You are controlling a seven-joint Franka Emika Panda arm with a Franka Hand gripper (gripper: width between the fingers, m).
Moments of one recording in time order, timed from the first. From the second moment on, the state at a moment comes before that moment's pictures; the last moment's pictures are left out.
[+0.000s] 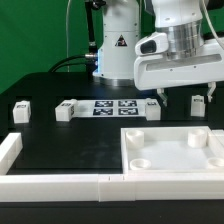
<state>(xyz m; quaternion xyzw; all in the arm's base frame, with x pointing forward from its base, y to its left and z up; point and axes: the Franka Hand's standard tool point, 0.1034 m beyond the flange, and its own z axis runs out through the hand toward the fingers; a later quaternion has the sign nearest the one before) 0.398 0.124 0.039 -0.99 0.10 0.03 0.09</state>
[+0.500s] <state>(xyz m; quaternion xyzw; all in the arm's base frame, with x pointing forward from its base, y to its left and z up) 0.365 0.145 0.039 -0.95 0.14 0.25 0.07</state>
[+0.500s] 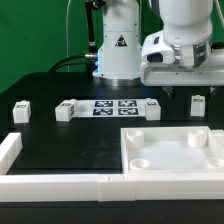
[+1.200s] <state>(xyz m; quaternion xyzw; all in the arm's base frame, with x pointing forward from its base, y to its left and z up) 0.330 0.161 0.019 -0.90 0.11 0.41 0.09</state>
